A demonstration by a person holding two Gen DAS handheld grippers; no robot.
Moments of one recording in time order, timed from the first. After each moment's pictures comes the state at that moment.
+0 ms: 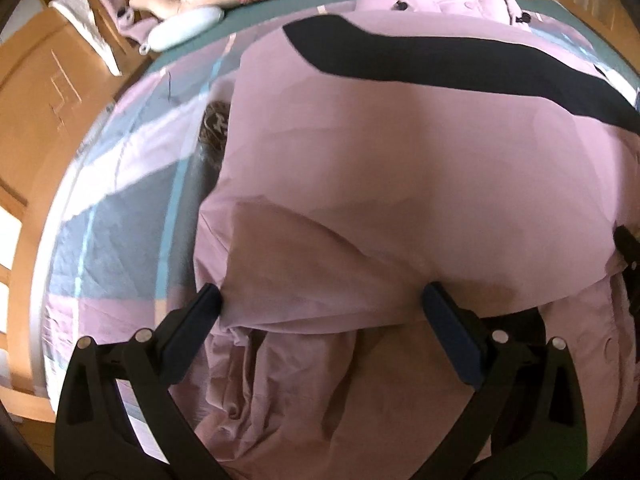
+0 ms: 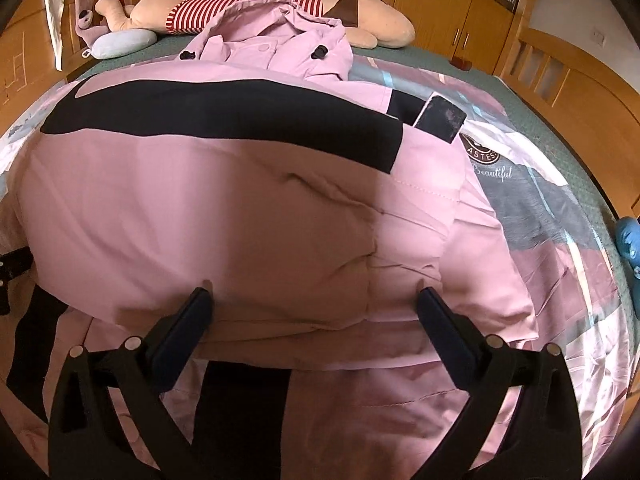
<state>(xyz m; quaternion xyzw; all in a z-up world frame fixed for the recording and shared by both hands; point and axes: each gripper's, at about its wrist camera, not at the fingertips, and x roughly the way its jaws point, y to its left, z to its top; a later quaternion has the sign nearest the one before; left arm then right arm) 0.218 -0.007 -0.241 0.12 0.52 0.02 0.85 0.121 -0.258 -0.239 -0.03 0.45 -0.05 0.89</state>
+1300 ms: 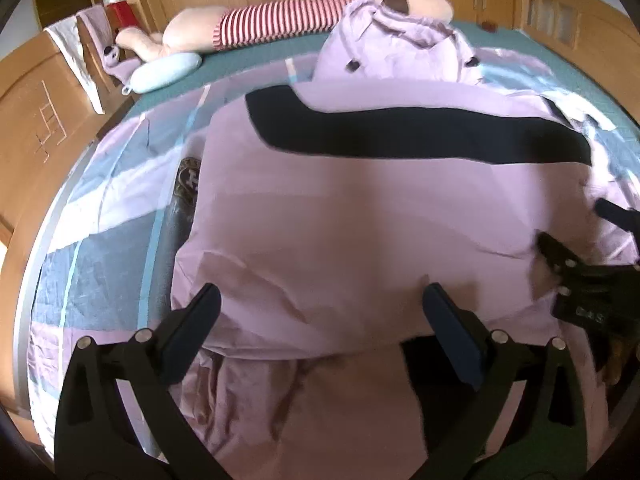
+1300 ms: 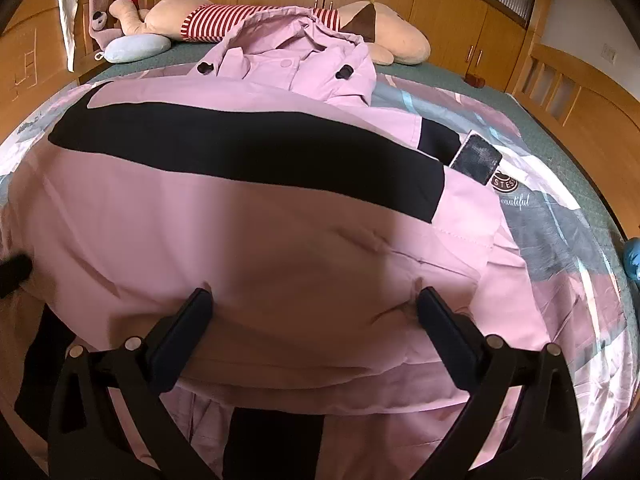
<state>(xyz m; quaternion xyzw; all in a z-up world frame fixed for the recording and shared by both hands) 0.208 -0.032 -0.220 0.11 0.46 -0.03 0.88 0.143 -0.251 -0.238 -0.05 0.42 -0.03 0.90</state>
